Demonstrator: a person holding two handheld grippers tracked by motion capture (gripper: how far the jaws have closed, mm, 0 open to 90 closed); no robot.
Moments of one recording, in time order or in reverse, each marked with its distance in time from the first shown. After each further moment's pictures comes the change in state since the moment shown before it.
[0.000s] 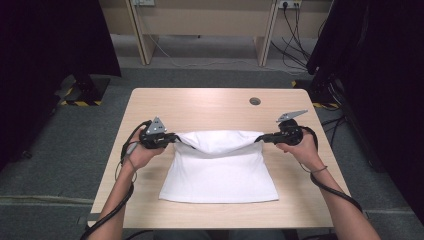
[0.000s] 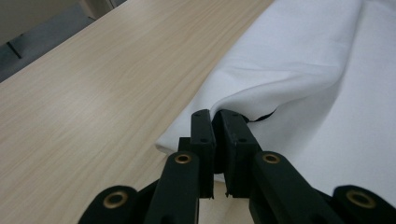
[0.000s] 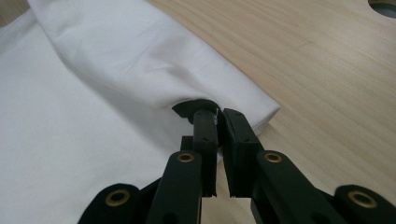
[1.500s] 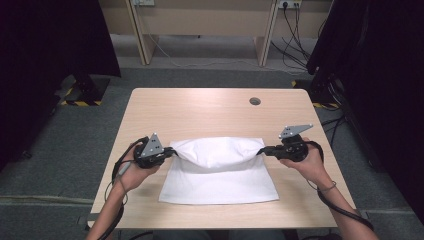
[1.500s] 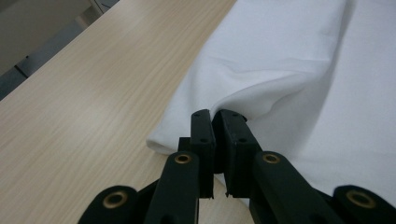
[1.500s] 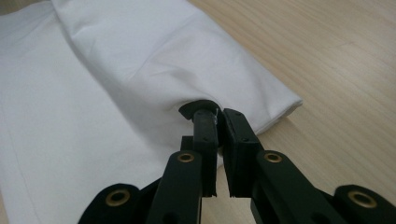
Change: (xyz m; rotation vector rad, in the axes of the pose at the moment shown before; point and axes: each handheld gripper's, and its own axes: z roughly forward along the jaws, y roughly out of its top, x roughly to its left) left arm -0.046 -0.013 -0.040 0.001 0.006 0.125; right arm 0.045 -0.025 -0.026 -0.020 0.018 -0.113
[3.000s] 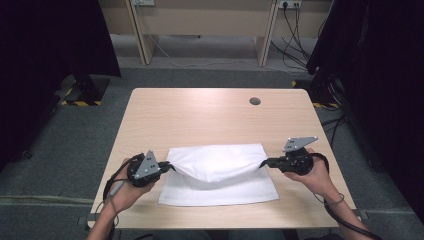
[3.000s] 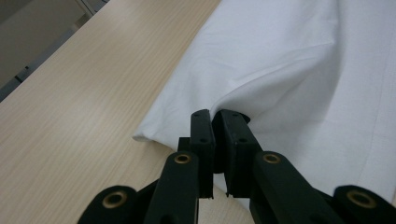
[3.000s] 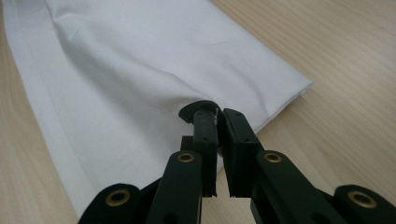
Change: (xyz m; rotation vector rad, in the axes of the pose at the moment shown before) left arm -0.039 -0.010 -0.032 0.000 -0.009 0.065; right arm 0.026 -0.022 -0.016 0.013 0.026 -0.051
